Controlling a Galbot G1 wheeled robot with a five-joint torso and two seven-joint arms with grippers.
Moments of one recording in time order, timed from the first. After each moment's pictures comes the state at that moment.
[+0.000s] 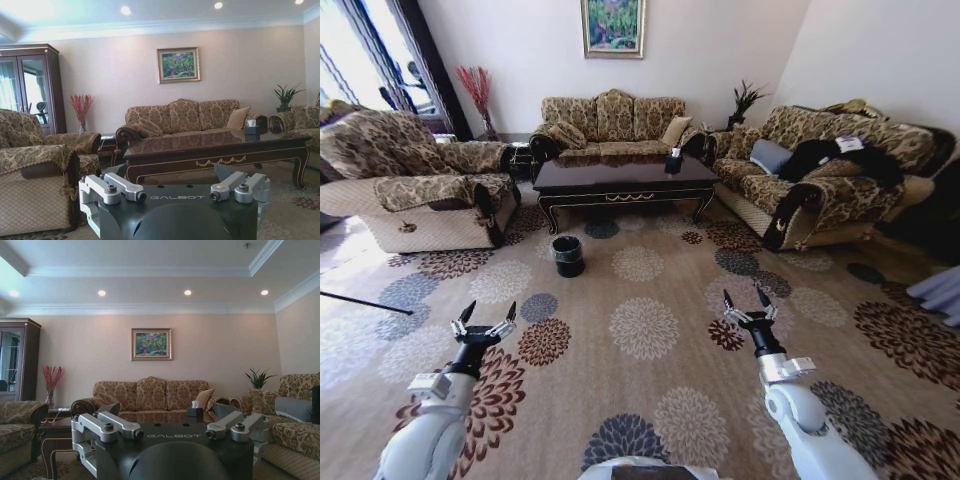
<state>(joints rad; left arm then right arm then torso) 1.72 -1.19 -0.86 -2.20 -0.41 -0.03 0.00 -1.46 1.12 0.63 1.84 0.49 0.38 -0.08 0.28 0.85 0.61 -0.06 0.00</state>
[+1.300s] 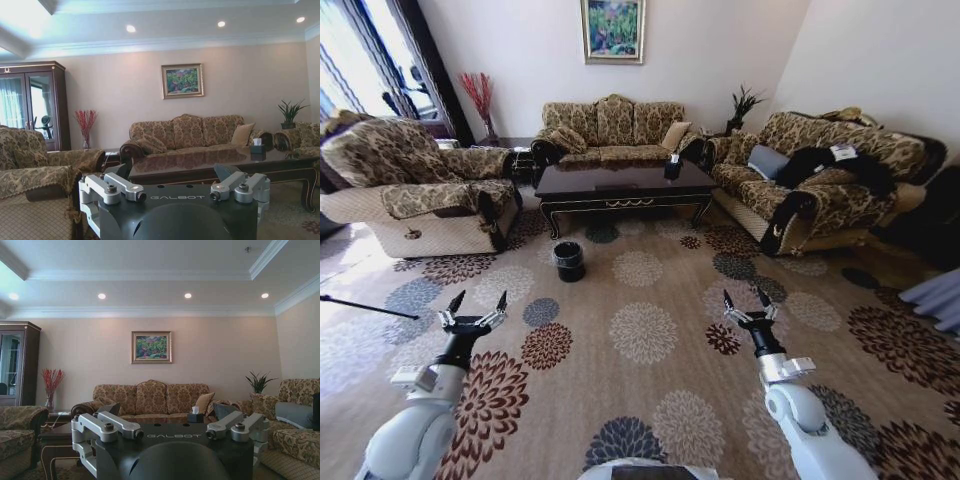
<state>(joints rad) 1.71 -1.15 -0.91 -2.21 -0.47 -0.04 0.00 -1.46 1.12 0.63 1.84 0.49 0.38 -0.08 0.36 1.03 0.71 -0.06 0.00</state>
